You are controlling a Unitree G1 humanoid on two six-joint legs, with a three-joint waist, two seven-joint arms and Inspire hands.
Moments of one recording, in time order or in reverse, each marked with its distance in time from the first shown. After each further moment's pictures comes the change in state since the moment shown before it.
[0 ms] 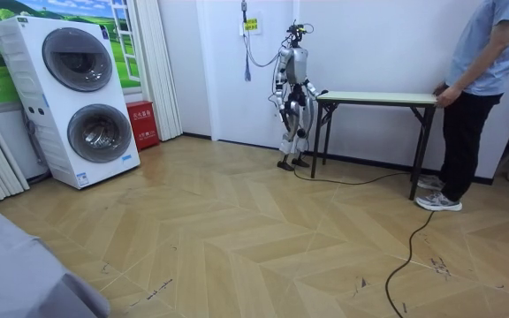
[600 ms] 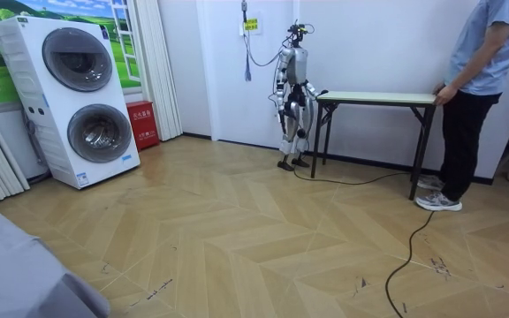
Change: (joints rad) left arm 0.031 0.017 0.048 -0.078 0.053 0.031 0.000; right arm -0.018 0.005 -0.027 0.048 -0.020 0.028 -0.130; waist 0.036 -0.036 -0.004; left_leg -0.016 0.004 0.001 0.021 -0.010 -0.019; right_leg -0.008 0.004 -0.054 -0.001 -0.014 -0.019
